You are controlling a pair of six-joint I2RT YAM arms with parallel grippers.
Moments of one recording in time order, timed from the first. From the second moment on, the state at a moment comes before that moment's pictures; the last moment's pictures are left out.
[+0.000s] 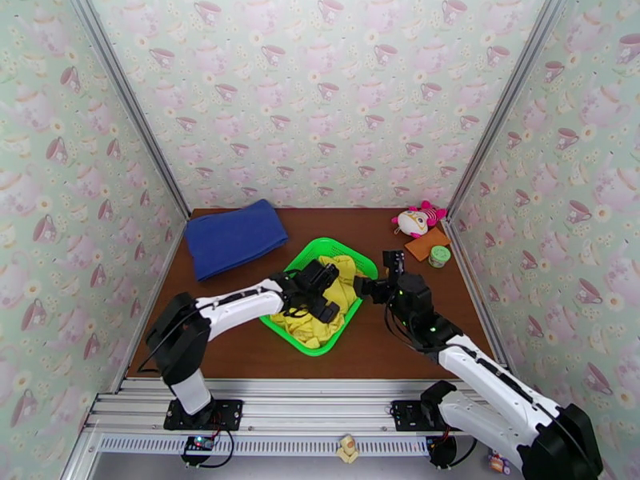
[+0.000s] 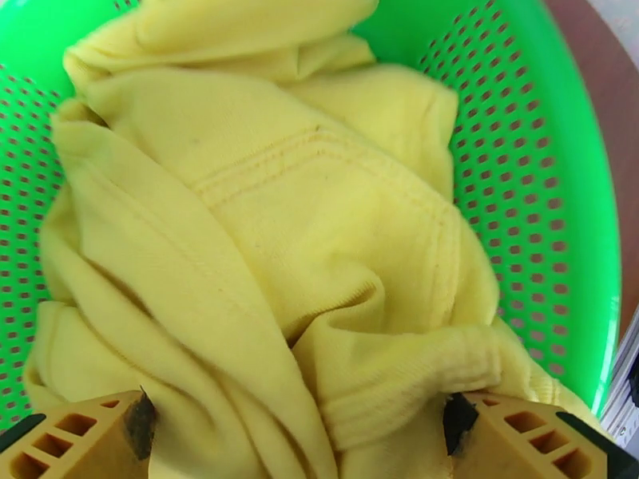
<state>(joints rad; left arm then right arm) -0.82 1.83 1.27 -0.56 -0.02 -0.16 0.52 0.94 0.57 0.03 0.14 0.24</state>
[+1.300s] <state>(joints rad) -0.74 1.14 1.90 -0.79 -0.49 -0.04 0.49 0.88 0.54 0.05 -0.04 0.23</state>
